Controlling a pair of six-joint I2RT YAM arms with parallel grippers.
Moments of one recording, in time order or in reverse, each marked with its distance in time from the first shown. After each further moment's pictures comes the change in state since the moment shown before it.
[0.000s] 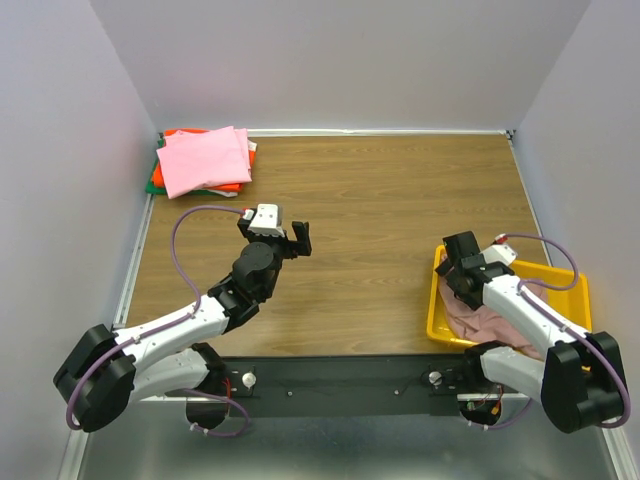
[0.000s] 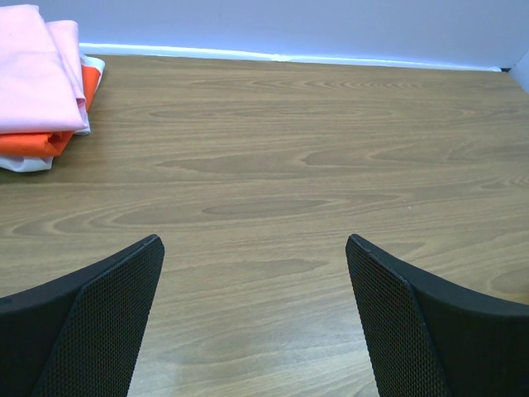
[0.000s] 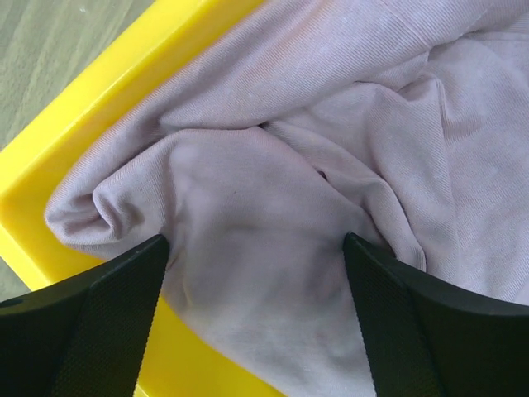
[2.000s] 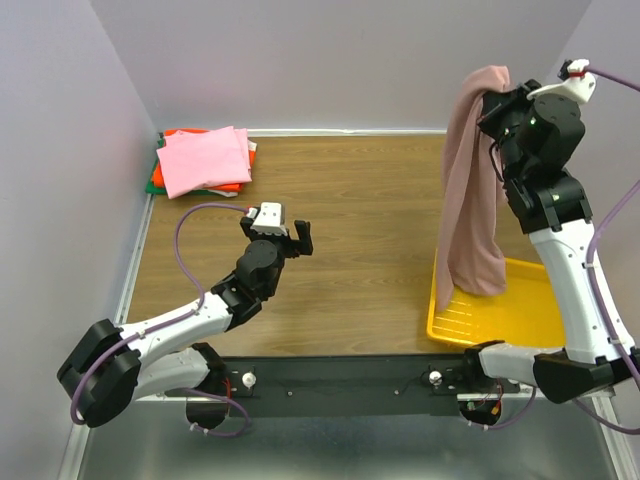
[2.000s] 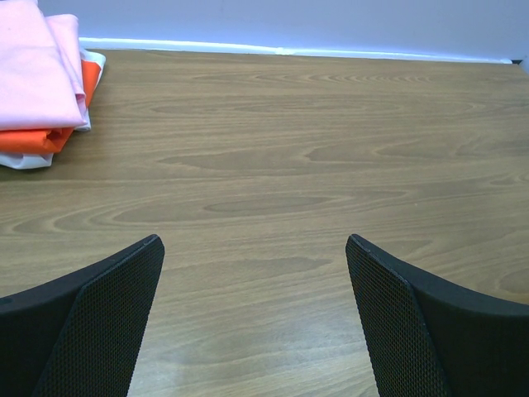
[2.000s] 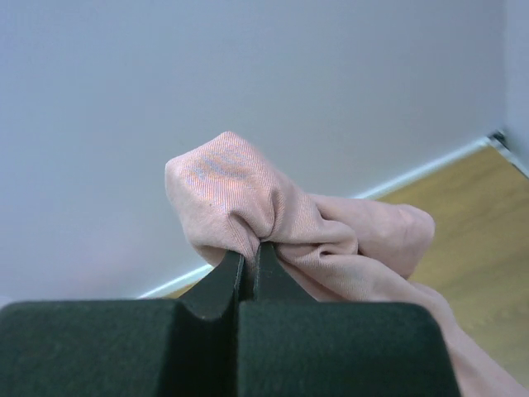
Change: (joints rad) left arm 0.000 0.036 0.015 0.000 -0.007 0.001; right arm -0.001 0.131 1.077 0.224 -0.081 -0.571
